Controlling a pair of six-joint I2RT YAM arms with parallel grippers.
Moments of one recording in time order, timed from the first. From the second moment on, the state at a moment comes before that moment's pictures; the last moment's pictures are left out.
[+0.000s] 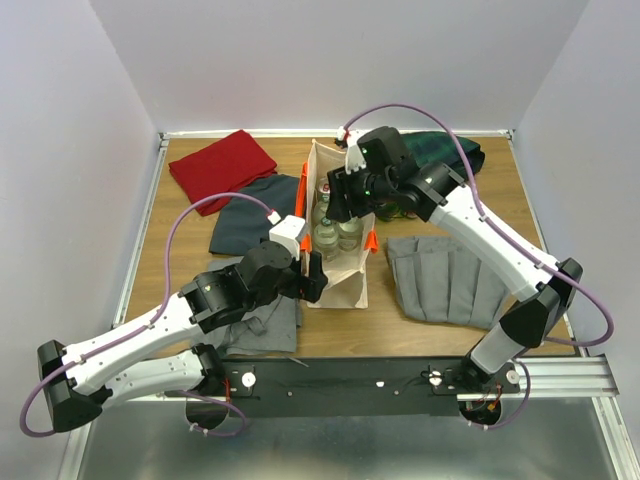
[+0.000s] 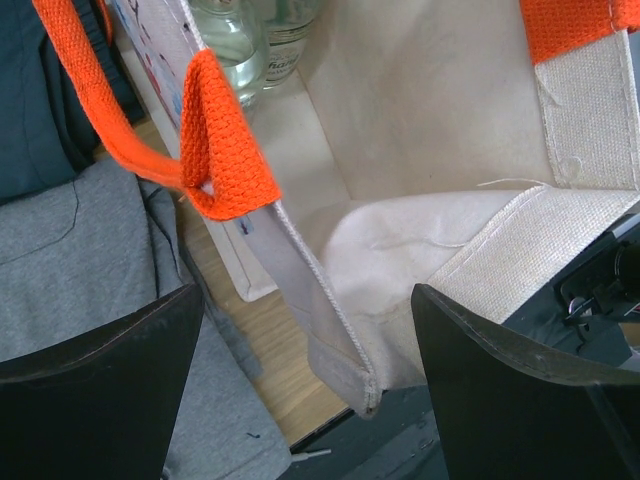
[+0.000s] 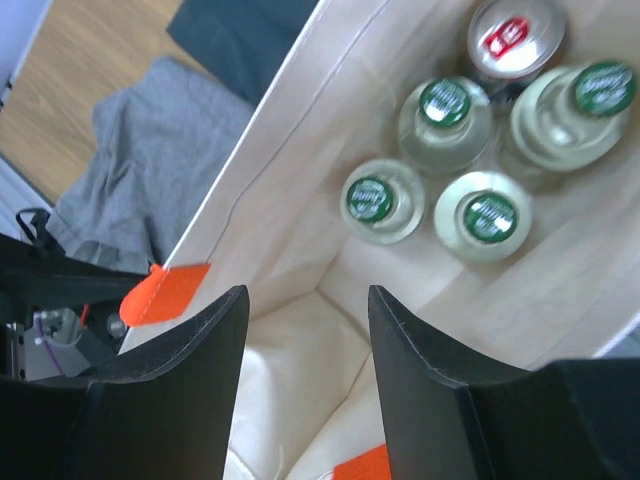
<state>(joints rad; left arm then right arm) -1.02 0.89 0.84 -0.52 -0.27 -0.53 0.74 1.62 1.74 -0.82 -0.14 0.24</state>
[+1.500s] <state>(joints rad) -1.02 0.94 0.93 -0.64 -0.38 -0.57 0.84 1.67 1.65 -0.85 0.14 0.24</state>
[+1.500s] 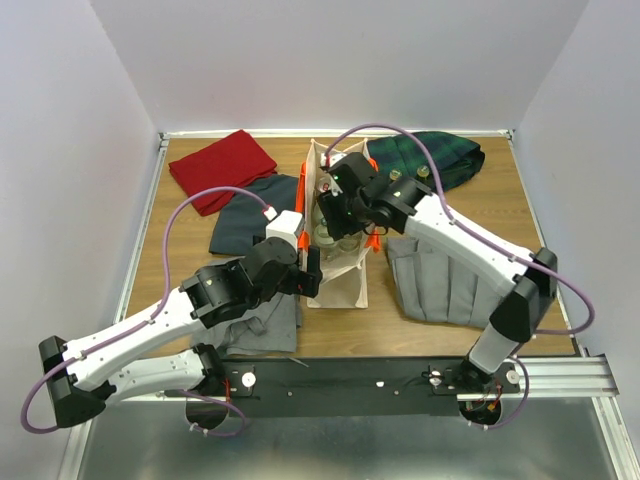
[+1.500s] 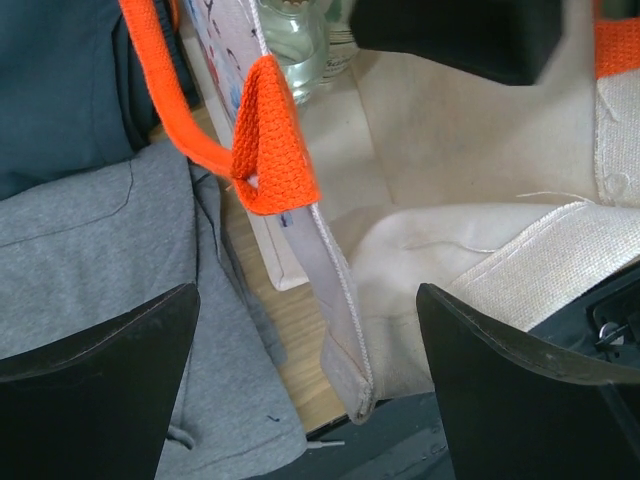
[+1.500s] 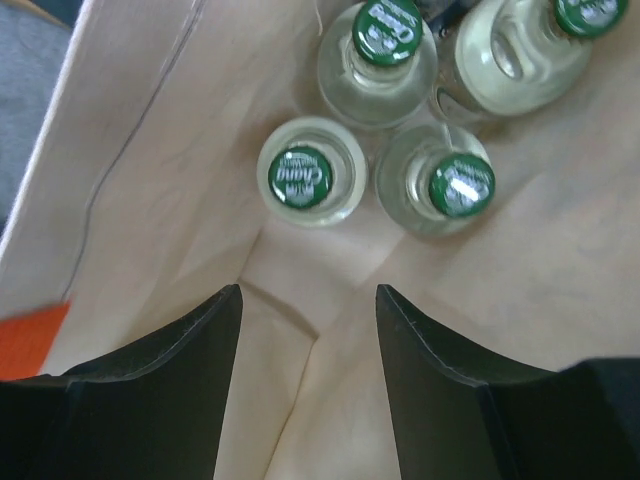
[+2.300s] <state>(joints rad) -1.02 0.93 0.93 -0.65 -0.40 -0.55 0.84 1.85 1.79 -0.79 0.15 0.16</state>
